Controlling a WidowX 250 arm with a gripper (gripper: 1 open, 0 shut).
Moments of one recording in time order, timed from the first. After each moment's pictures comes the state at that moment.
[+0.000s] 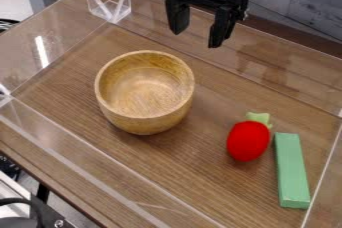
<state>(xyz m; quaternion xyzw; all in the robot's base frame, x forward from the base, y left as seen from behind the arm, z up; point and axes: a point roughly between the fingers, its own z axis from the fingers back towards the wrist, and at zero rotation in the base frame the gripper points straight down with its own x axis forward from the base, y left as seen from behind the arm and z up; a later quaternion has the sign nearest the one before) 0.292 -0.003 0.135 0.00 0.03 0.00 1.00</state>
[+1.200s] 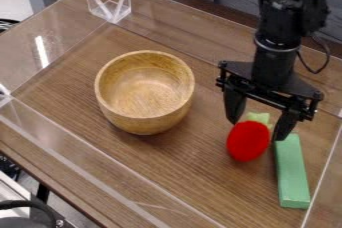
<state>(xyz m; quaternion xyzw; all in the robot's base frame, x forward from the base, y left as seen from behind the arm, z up) 0.261 -0.097 0.075 -0.02 0.00 0.01 1.00</state>
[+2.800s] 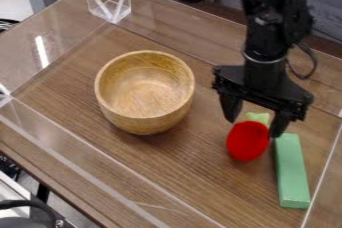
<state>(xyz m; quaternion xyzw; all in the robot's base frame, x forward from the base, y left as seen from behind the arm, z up) 0.270 -0.086 0.066 -0.03 -0.07 0.01 1.00</state>
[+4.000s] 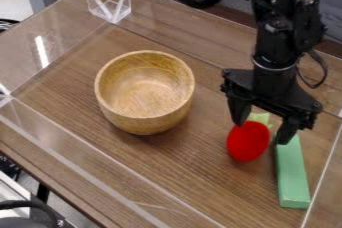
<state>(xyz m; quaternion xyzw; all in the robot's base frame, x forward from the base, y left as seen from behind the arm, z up) 0.268 -0.101 0.065 -0.02 -0.07 -0.02 1.00</state>
